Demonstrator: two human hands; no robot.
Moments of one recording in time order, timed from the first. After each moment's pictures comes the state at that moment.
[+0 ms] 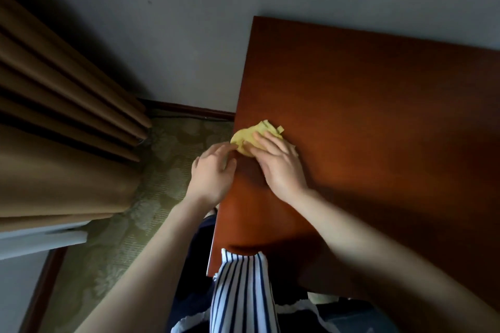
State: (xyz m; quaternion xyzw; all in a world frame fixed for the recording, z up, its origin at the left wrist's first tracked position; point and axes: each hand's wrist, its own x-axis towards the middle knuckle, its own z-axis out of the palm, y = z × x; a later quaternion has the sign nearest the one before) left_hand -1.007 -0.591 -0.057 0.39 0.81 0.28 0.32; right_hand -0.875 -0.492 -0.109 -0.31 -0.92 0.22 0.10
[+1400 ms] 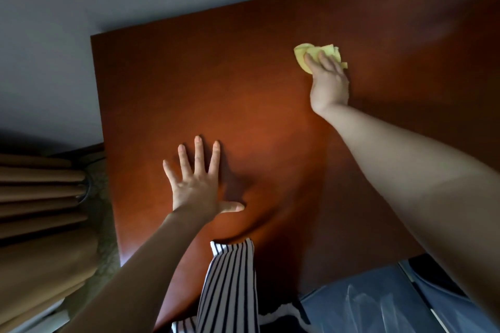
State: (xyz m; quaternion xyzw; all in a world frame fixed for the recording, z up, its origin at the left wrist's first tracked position) left_hand -0.870 -0.477 -0.093 0.63 0.72 -0.24 0.17; right_hand -0.651 -0.261 -0.119 -0.67 -0.72 0.14 0.08
